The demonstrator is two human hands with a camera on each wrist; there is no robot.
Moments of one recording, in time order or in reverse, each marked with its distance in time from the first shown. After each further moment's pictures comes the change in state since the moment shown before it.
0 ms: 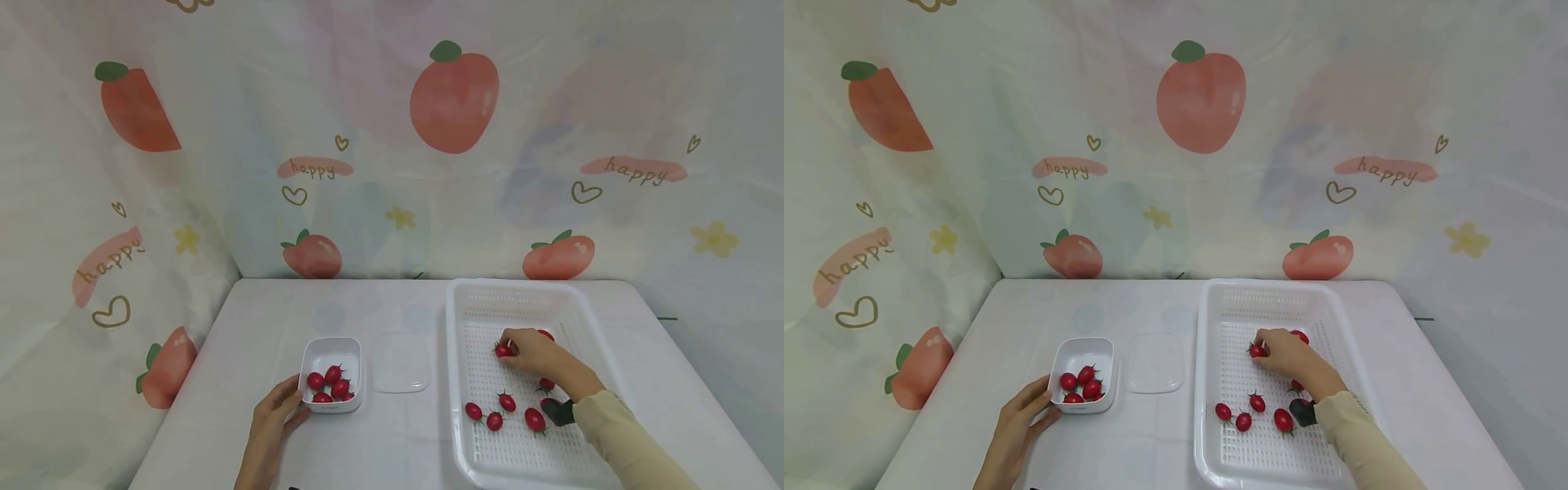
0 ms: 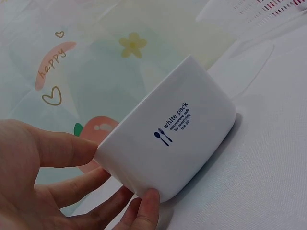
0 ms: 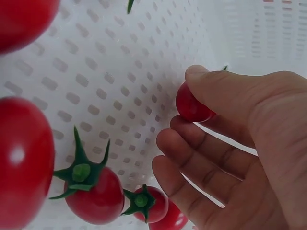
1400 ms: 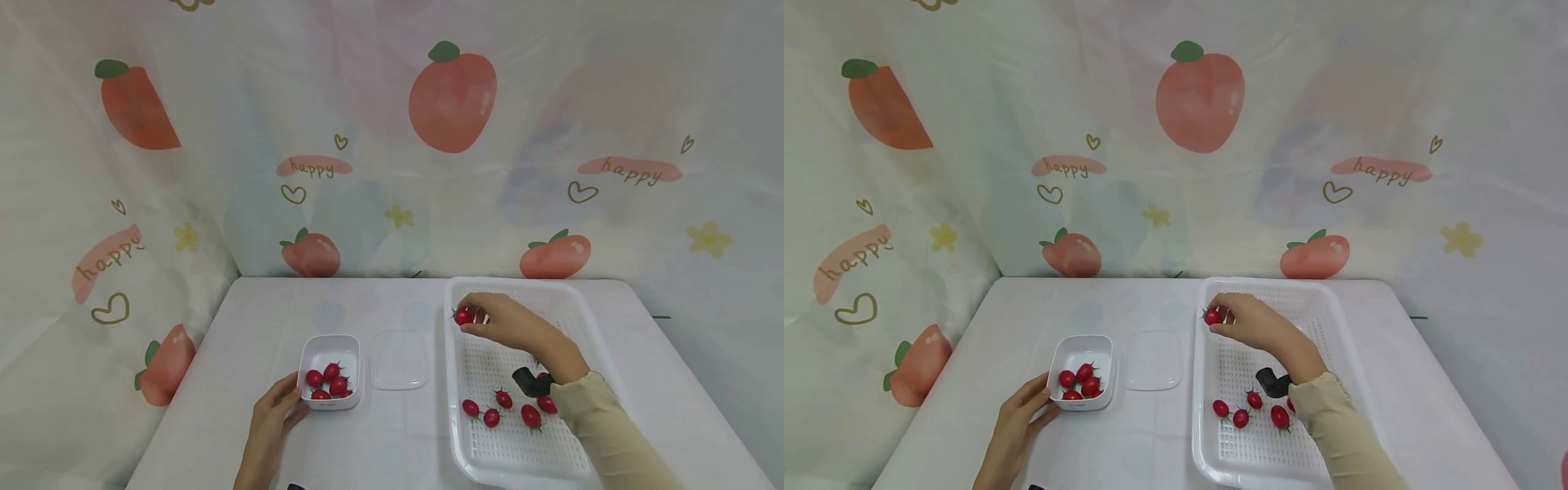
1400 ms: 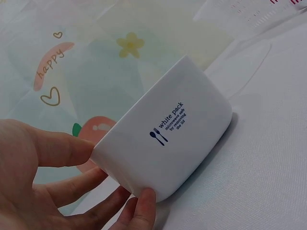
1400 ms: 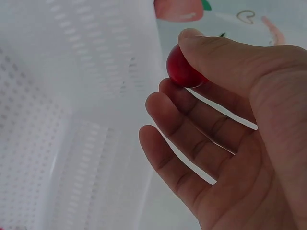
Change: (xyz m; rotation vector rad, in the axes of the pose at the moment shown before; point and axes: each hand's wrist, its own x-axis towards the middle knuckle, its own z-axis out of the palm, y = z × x) left_hand 0.002 -0.003 0.001 -0.001 0.002 0.031; right_hand 0.003 -0.089 -0.057 0.061 0.035 -0.286
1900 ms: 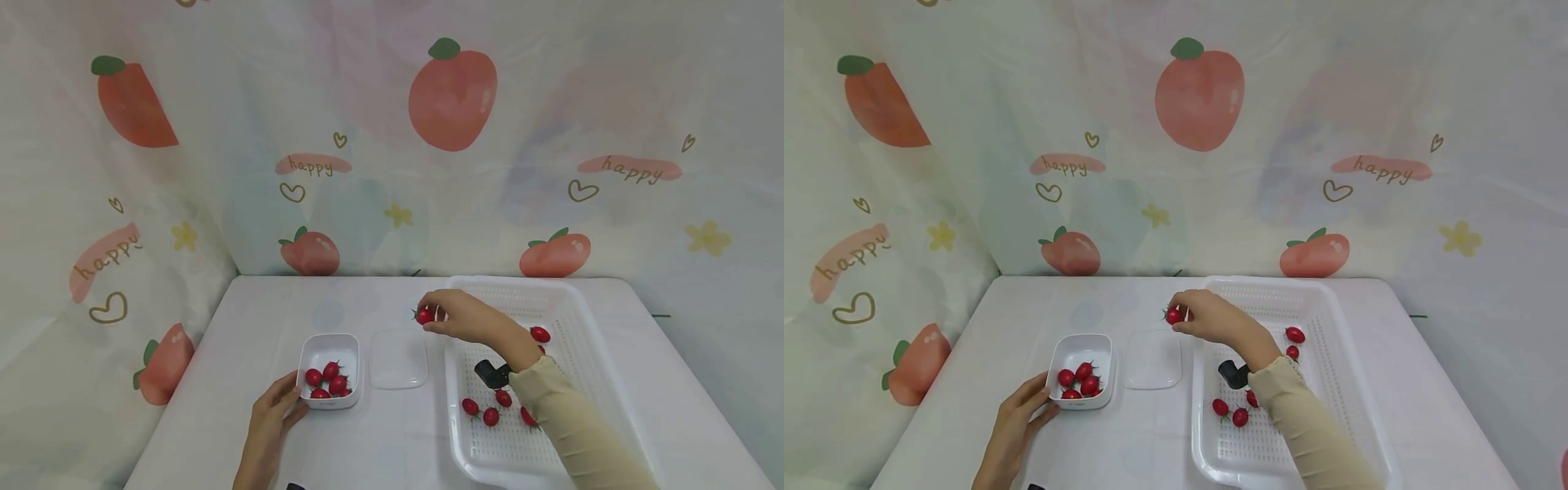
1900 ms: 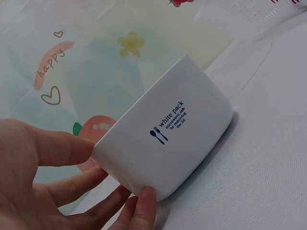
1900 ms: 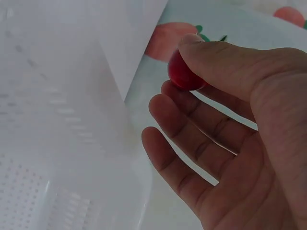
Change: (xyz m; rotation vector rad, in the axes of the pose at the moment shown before) left_hand 0.001 -0.001 0.000 0.000 0.008 -0.006; right_hand 0.043 -0.037 0.021 0.013 -0.078 -0.120
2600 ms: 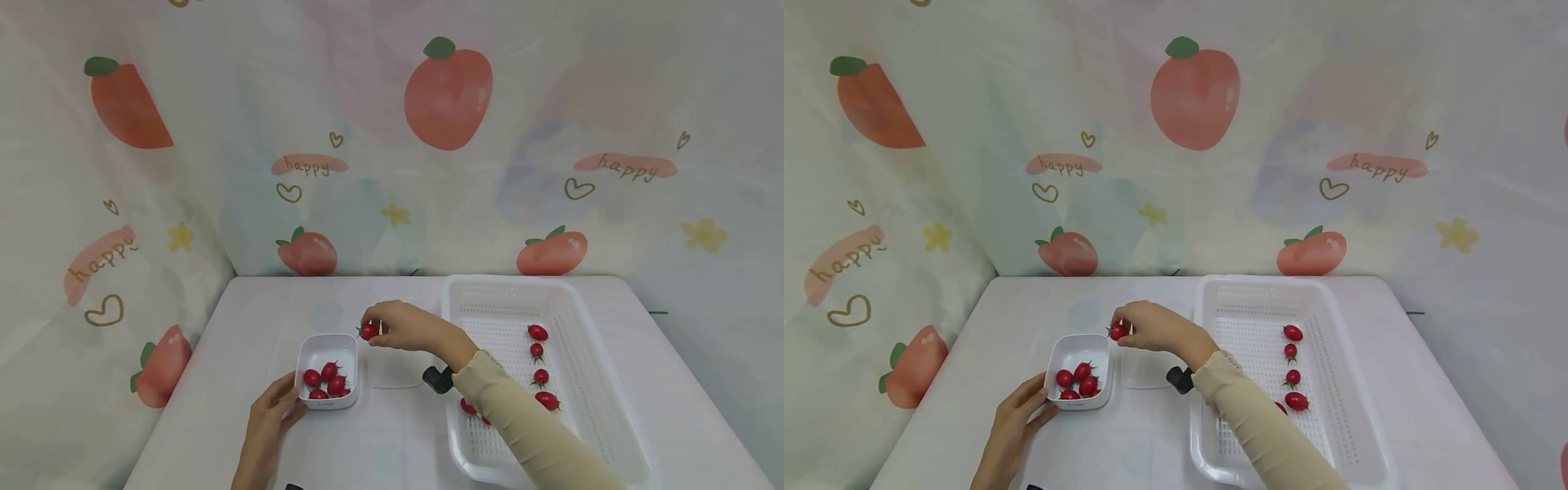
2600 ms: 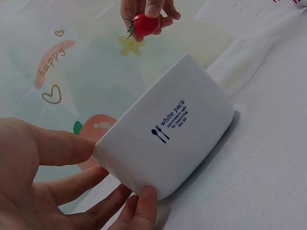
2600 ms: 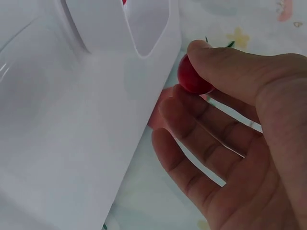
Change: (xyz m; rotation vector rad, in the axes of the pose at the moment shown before) left_hand -0.001 0.002 0.000 -0.003 -0.016 -0.009; right_hand 0.050 -0.049 0.043 0.020 -0.109 -0.130
